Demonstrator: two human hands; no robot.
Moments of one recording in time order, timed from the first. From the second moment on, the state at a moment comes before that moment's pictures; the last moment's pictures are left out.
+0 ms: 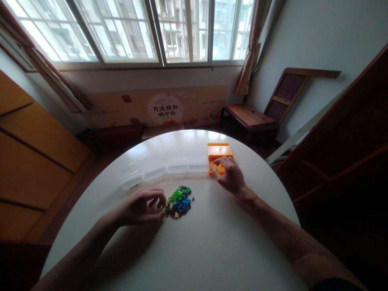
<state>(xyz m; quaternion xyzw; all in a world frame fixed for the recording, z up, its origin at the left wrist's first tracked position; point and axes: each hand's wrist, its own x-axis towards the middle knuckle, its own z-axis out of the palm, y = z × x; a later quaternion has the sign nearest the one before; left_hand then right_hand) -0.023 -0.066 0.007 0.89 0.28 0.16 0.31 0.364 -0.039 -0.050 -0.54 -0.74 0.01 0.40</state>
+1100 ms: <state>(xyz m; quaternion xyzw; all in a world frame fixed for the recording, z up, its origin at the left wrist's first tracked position) 0.034 -0.086 -0.023 0.83 0.27 0.37 0.32 0.299 -0.081 -0.038 -0.25 -0.89 0.11 0.36</state>
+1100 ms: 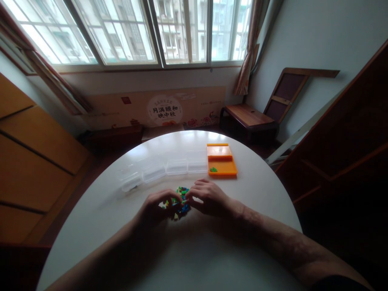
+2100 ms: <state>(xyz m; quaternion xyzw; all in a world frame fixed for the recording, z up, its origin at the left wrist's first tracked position) -0.027 -0.053 -0.001 0.88 0.28 0.21 0.32 0.345 -0.054 -0.037 -0.49 -0.77 0.01 0.41</state>
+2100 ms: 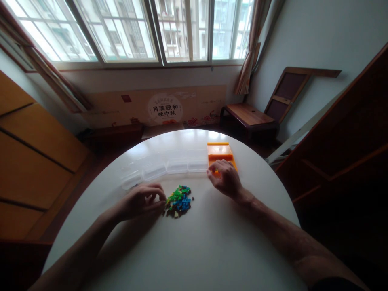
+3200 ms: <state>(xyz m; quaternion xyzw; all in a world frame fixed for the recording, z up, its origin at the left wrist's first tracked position) -0.009 -0.061 -0.009 0.87 0.30 0.32 0.22 0.354 -0.051 -0.034 -0.48 -0.78 0.00 0.40</state>
